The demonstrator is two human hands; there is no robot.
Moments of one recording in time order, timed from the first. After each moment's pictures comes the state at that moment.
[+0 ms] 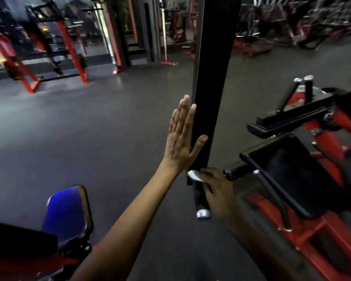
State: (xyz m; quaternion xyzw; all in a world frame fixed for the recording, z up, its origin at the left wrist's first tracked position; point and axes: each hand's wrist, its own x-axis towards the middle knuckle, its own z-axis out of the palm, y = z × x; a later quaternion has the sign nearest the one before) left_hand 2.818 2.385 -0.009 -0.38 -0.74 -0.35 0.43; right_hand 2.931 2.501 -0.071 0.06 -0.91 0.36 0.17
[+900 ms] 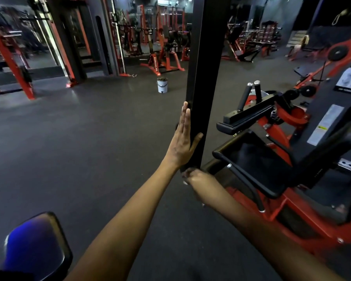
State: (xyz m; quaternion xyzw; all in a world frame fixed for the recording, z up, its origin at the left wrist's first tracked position) left_hand 2.801 2.397 -0.028 -0.48 -0.68 -0.46 0.32; right_hand 2.917 2.469 -0.068 0.10 -0.99 0.12 0.06
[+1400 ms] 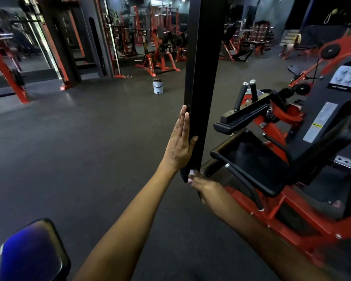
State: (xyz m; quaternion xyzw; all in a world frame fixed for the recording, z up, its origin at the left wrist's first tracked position) left_hand 2.797 2.395 -0.035 -0.48 -0.69 -0.42 0.33; right_hand 2.948 2.486 -0.076 0.12 -0.97 0.20 0.11
